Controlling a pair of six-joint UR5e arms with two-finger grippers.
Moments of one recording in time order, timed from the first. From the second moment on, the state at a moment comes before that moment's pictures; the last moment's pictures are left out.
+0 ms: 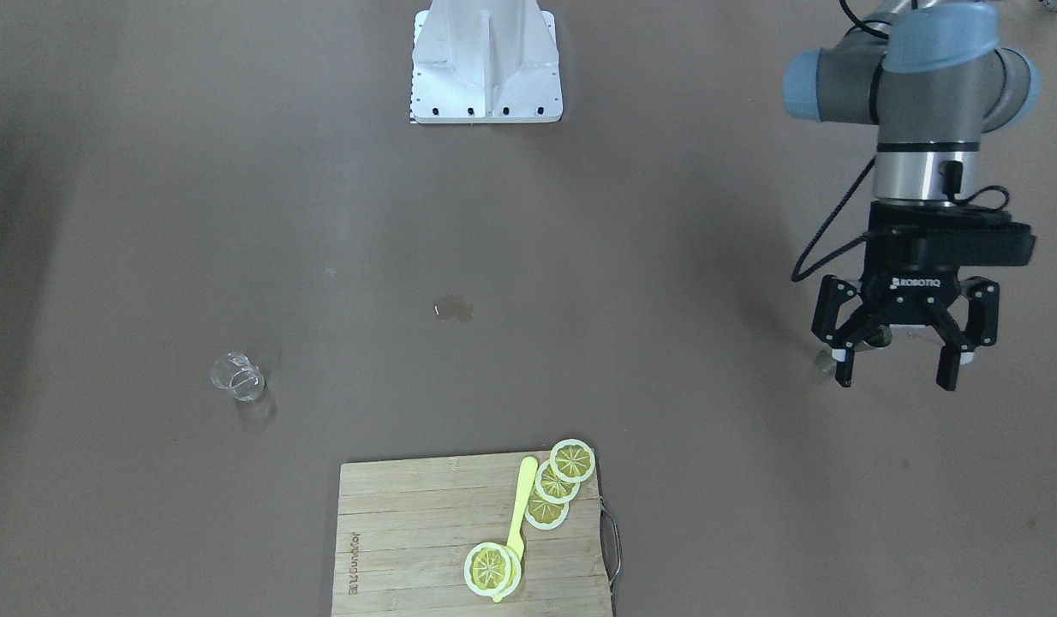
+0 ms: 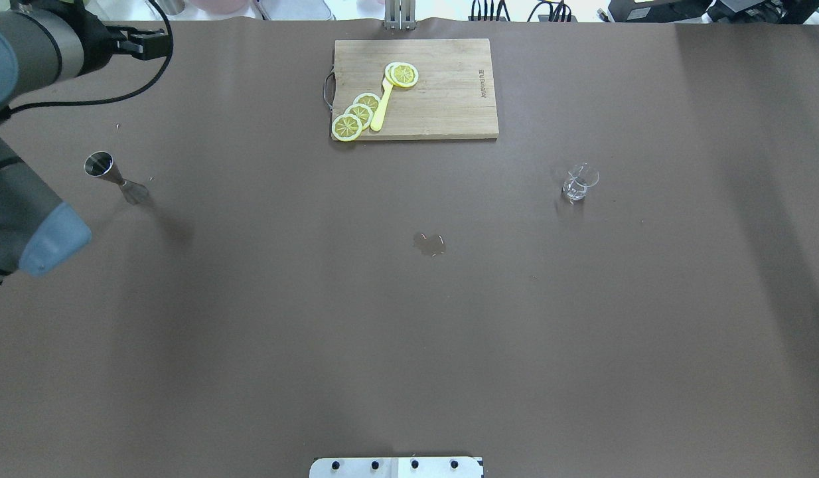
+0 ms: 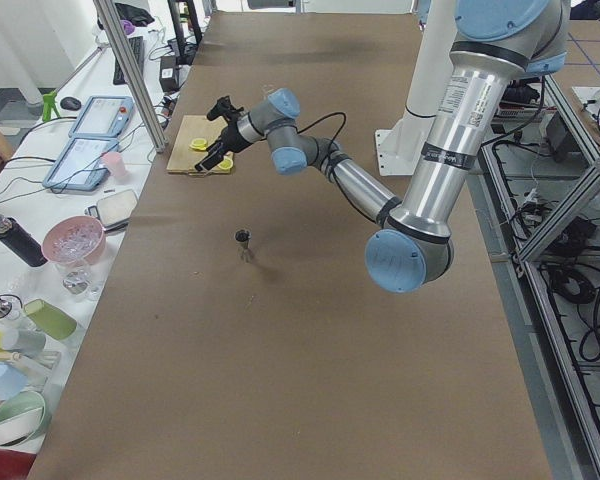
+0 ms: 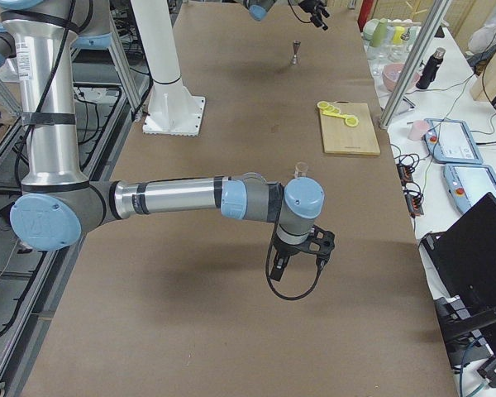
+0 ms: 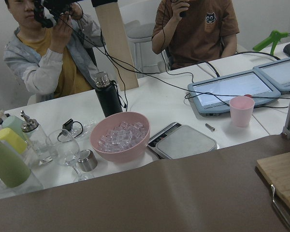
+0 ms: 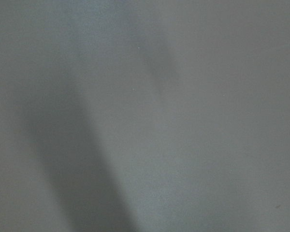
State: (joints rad) left arm -0.99 -1.93 -1.73 -2.14 -1.56 -0.76; right arm 1.57 -1.55 1.67 -1.76 2.32 0.27
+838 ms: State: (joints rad) left arm -1.29 -1.80 -1.53 -2.21 -2.16 -0.42; right arm 1.57 -1.55 1.67 -1.76 2.30 0.27
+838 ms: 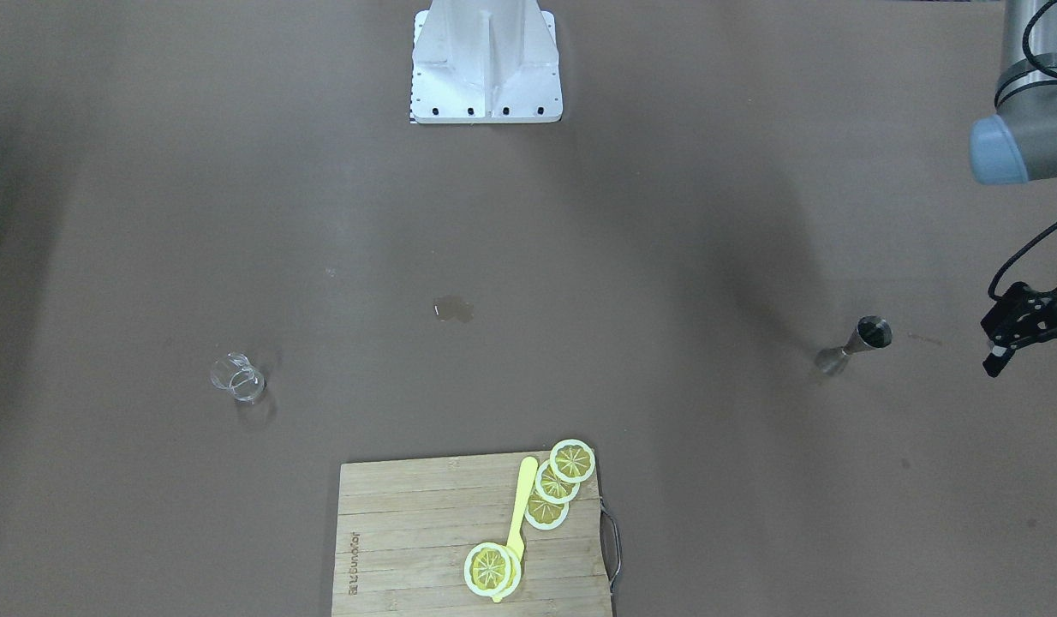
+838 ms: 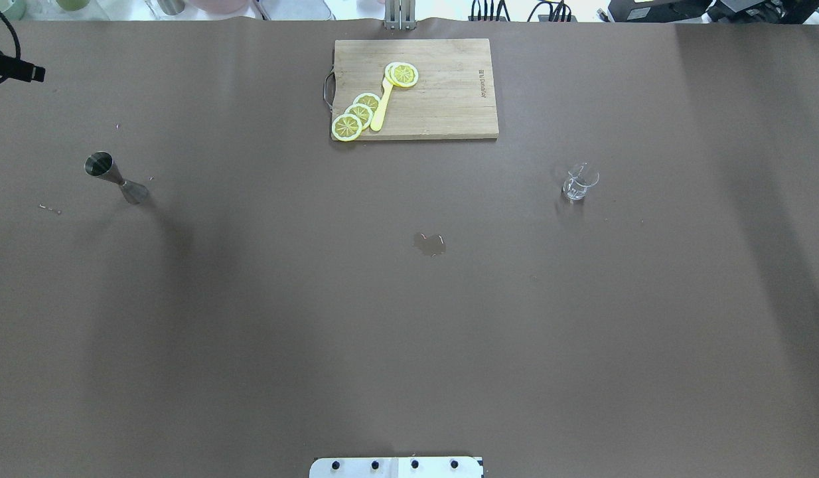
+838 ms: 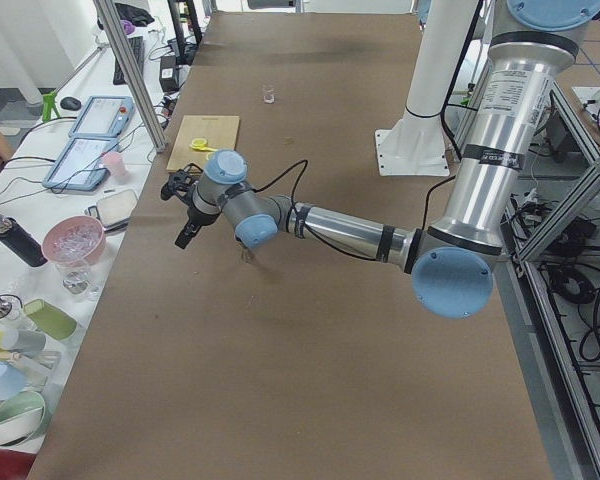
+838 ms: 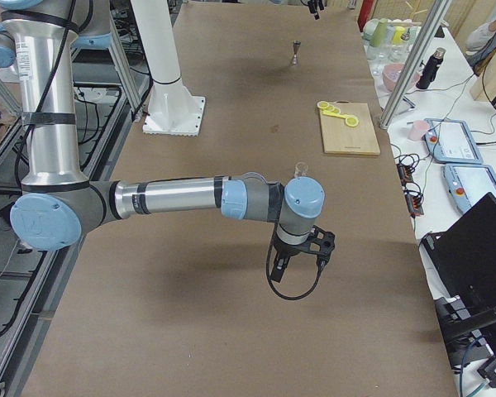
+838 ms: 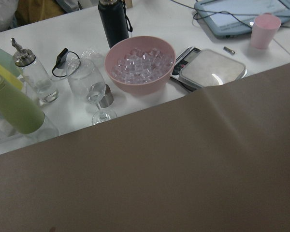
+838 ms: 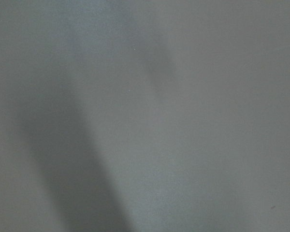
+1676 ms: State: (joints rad) left arm -1.52 -1.69 -1.64 -1.49 -2.37 0.10; right arm 1.57 -1.56 1.68 -1.76 2.30 0.27
